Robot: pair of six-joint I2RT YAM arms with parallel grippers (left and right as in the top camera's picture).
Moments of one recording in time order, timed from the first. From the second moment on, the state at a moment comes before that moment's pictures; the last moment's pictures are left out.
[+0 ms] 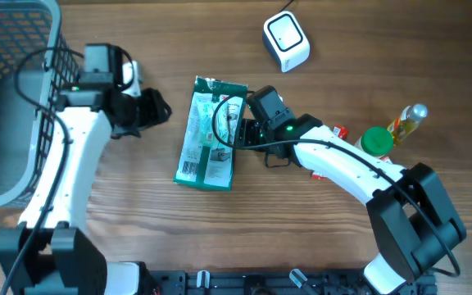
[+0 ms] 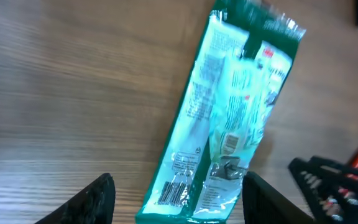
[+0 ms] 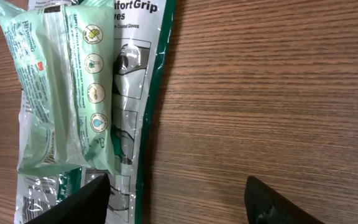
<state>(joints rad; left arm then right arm) -0.03 1.58 1.27 -0.93 0.23 -0.31 0.62 1.79 1.11 -0.41 -0.06 0.68</state>
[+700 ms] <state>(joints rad) -0.22 1.78 1.19 -0.74 0.21 -0.34 0.62 1.79 1.11 -0.42 -0.06 0.68</state>
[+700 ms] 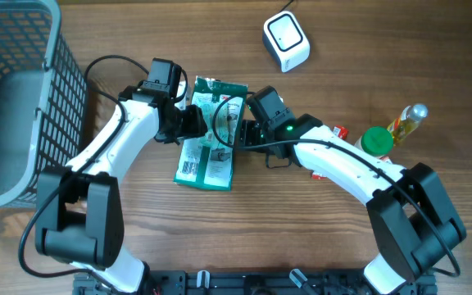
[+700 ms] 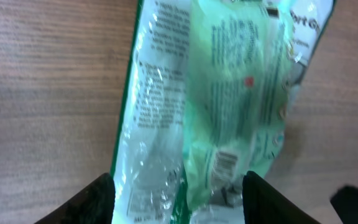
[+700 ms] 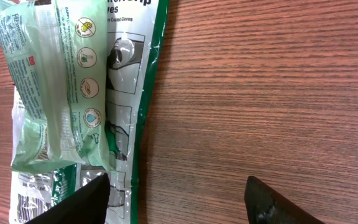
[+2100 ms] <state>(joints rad) -0.22 1.82 1.18 -0.56 0.28 -0.39 0.62 1.79 1.11 -0.43 -0.06 0.68</state>
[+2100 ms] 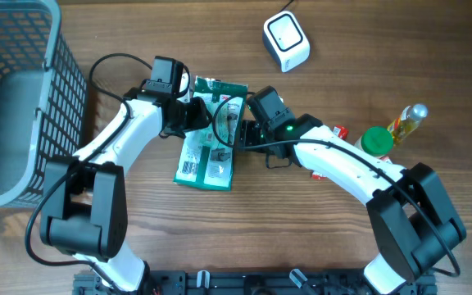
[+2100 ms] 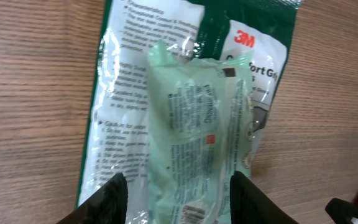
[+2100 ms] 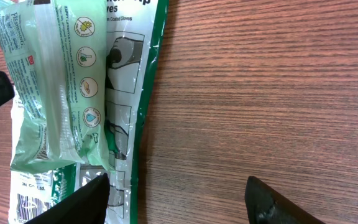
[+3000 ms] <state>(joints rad) -0.25 1.87 1.18 -0.59 0.37 -0.40 0.61 1.79 1.11 -0.34 -0.24 0.60</state>
